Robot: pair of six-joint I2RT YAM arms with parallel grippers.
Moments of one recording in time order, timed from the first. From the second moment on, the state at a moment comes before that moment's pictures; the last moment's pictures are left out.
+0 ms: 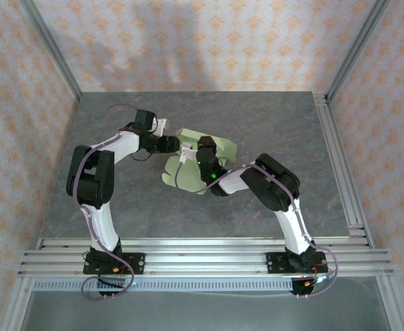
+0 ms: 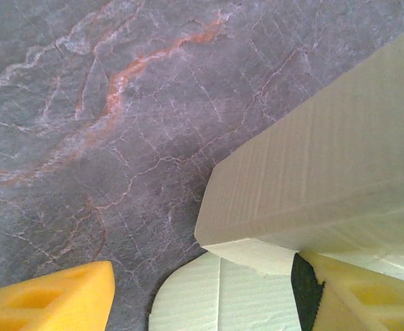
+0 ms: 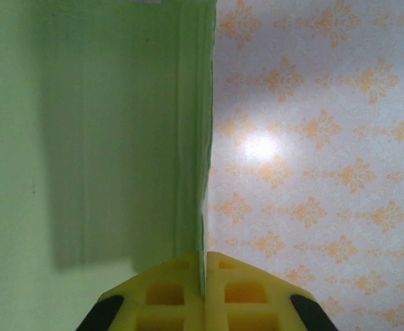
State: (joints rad) left arm -0.14 1.93 1.27 -0.37 0.41 -0.19; right arm 0.81 2.14 1.08 0.91 0.73 -1.43
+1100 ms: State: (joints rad) left arm -0.15 1.99 1.31 -0.38 0.46 -0.18; right arm 0.81 2.09 1.10 0.75 0.69 -1.26
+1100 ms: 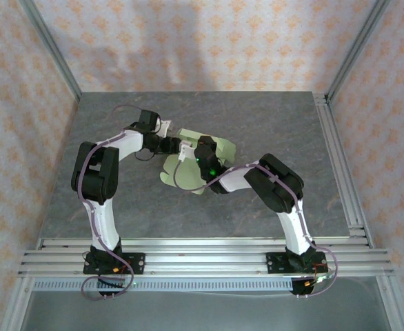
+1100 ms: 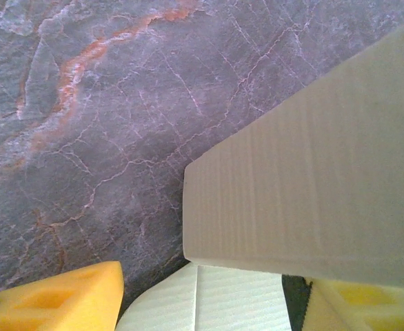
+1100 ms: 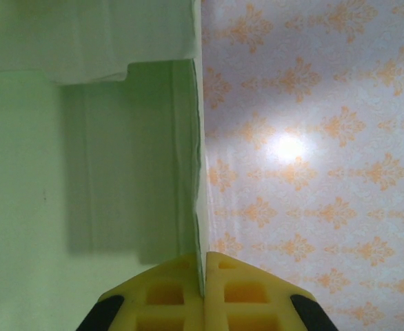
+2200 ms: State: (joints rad) left arm -0.16 1.99 1.31 -0.34 0.51 -0.16; right arm 0.81 2.08 1.13 0.59 0.66 -1.17
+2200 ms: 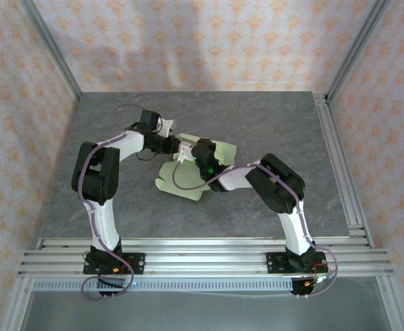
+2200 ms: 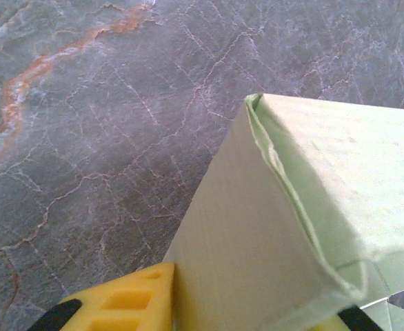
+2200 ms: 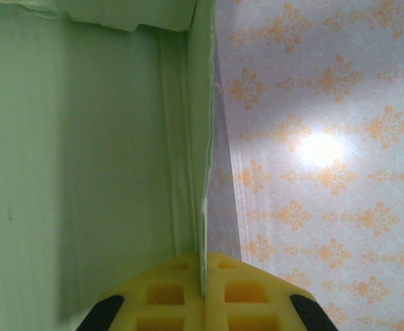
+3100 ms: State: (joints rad) left arm -0.21 1.88 1.19 -0.21 0.32 -0.16; right arm 0.71 1.63 1.16 0.21 0.15 -0.22
